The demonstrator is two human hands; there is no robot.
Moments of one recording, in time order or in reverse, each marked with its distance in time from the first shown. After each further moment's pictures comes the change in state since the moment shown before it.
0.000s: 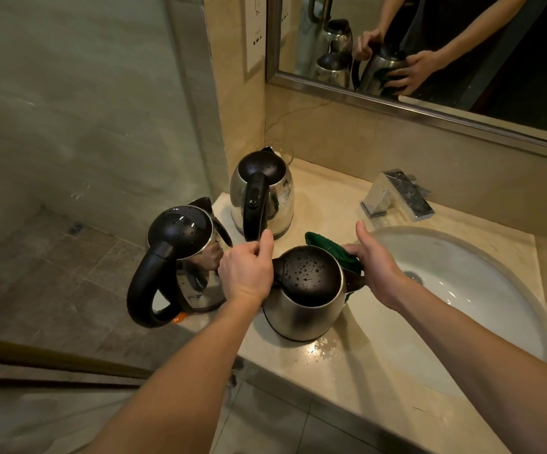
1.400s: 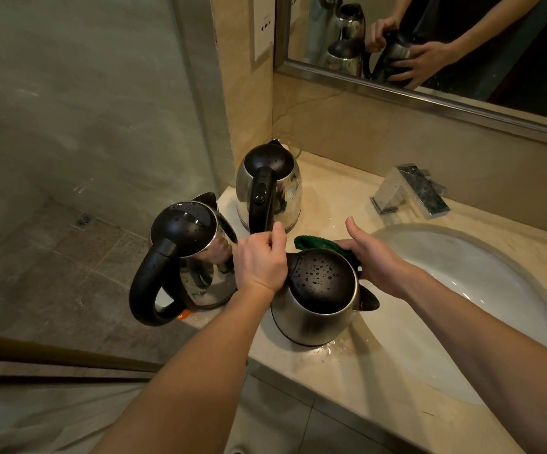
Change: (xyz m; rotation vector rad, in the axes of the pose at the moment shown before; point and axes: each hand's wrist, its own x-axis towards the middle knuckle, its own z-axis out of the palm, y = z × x) left_hand 0.016 -0.005 0.016 0.024 -0.040 0.149; right_hand 0.008 -0.017 0.006 -0.193 -0.259 -0.005
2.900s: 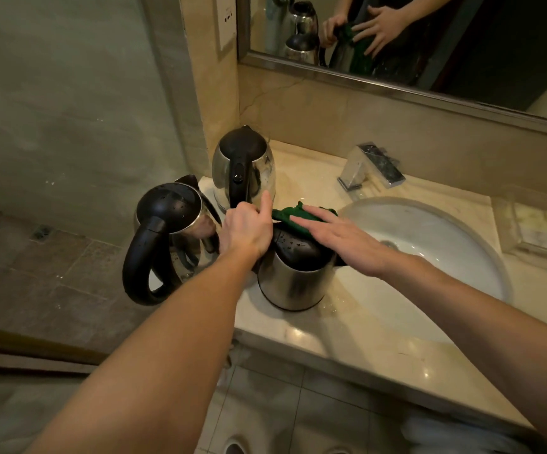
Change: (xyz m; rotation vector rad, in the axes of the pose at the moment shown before) left_hand 0.007 0.002 -0.006 0.108 -0.148 -0.058; right_hand -0.084 -0.009 0.041 -0.736 0.105 -0.417
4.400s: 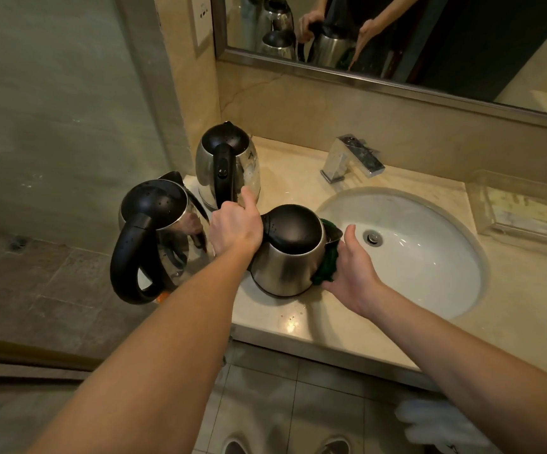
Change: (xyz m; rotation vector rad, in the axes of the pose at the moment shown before) left_hand -0.018 0.011 0.002 -0.060 0.098 -0.100; right_hand -0.028 0.019 0.065 1.474 0.369 0.517
